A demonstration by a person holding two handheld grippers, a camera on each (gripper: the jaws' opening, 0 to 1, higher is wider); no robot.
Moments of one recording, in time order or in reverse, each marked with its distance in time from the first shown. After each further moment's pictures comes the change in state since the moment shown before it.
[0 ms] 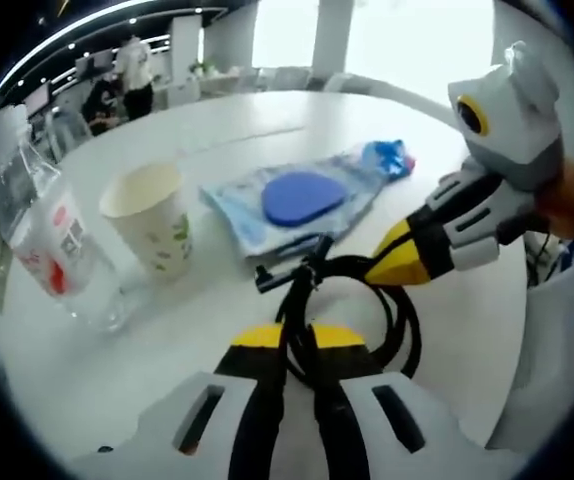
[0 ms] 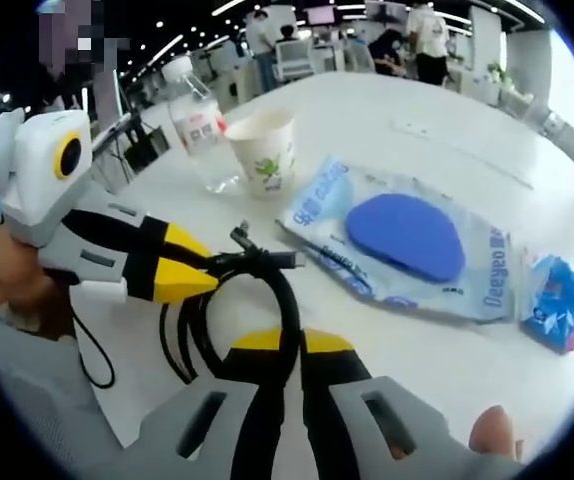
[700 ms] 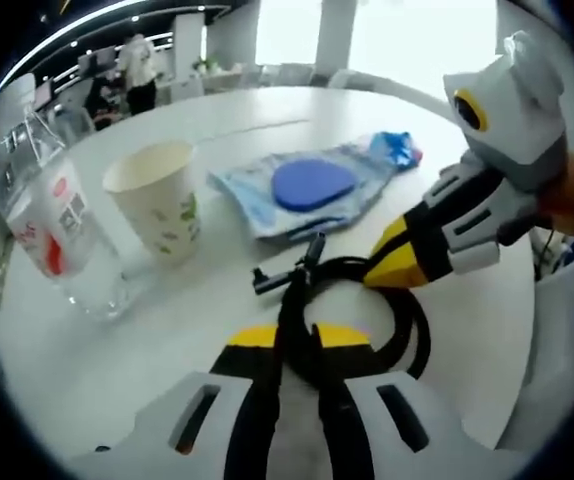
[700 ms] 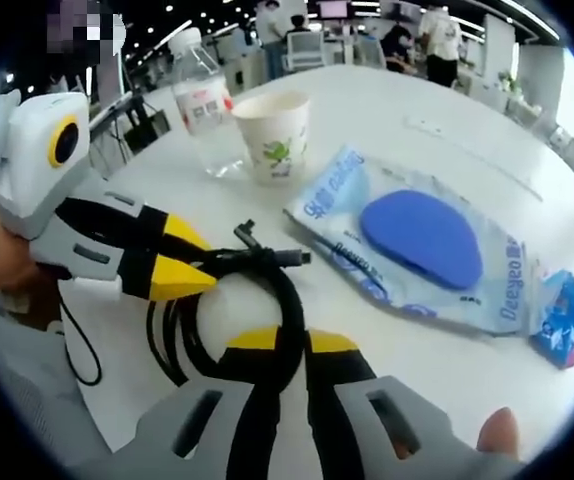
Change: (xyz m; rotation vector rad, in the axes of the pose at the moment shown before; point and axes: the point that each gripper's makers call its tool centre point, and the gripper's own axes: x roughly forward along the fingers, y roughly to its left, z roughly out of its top) left arm 0.007 0.013 -0.018 -0.007 0.014 0.019; right arm 0.023 0.008 -0.005 -0.055 0.045 -0.008
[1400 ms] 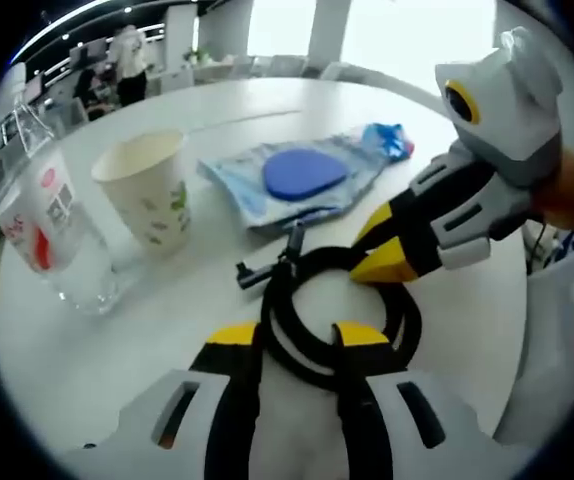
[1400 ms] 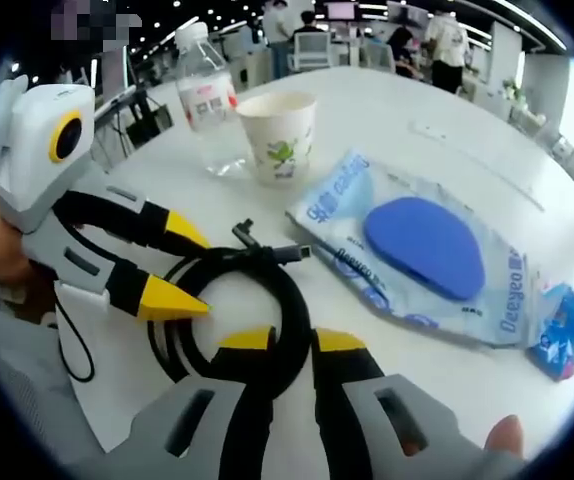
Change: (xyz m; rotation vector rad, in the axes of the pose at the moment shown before) left arm 0.001 -0.003 -0.007 0.008 0.044 -0.044; right arm 0.006 0.000 0.004 -0.050 -0.003 -0.011
